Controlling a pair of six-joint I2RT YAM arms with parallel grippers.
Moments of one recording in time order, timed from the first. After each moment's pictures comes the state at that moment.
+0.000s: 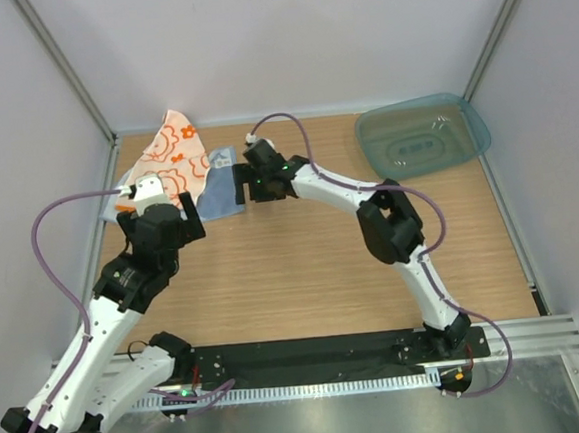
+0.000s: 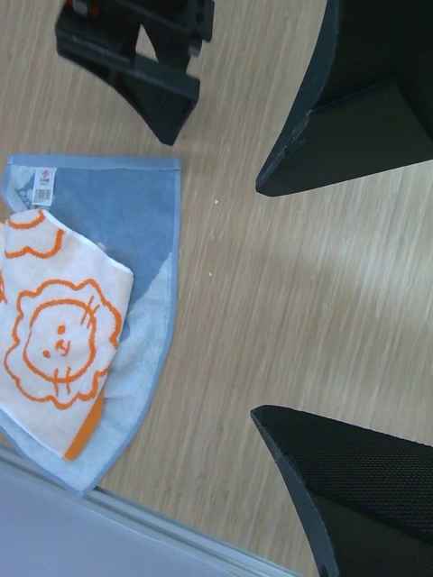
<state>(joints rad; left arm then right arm) -0.50 0.80 0.94 -0.69 -0.65 -0.40 0.75 2.24 1.89 -0.43 0.03 0.56</state>
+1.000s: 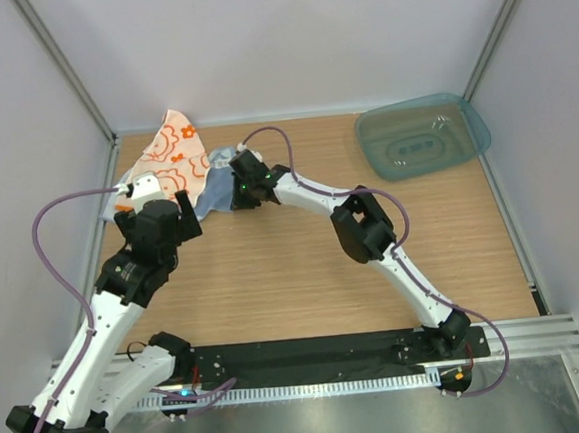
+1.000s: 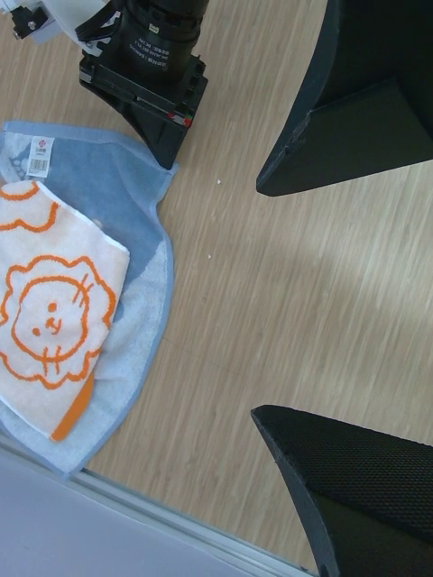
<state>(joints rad) -0.44 0.83 0.94 -0.69 -0.63 -0.40 0.79 2.57 2.22 -0.44 -0.04 0.76</state>
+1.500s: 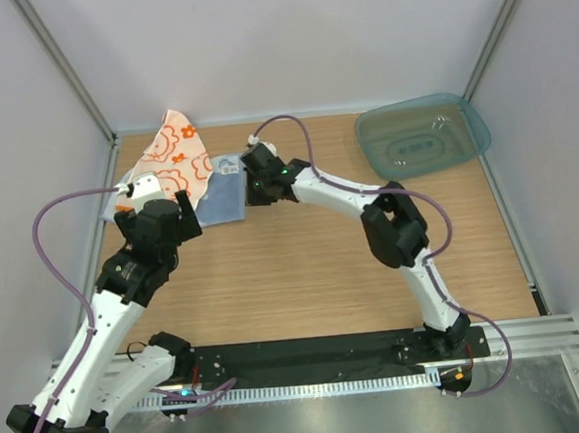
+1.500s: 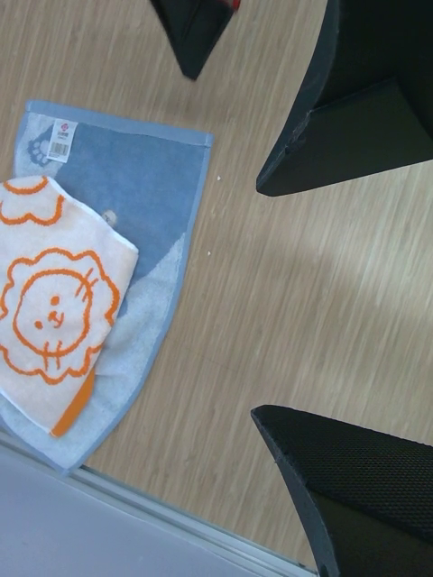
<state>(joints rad) -0.44 0.83 0.94 -0.69 -0.64 -0.40 0.80 2.29 1.93 -0.46 0.04 0.70</state>
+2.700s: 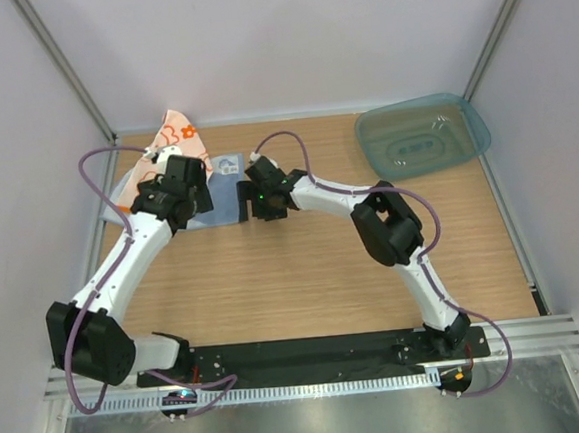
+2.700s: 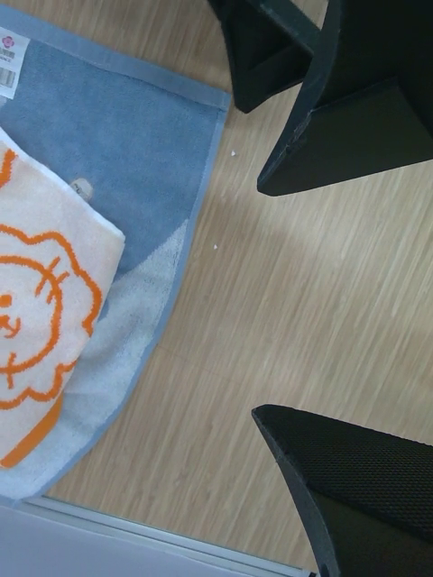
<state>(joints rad) -0.34 1.33 1.16 -0.73 -0.56 -0.41 0.79 2.26 1.79 -0.42 -0.02 0.66</state>
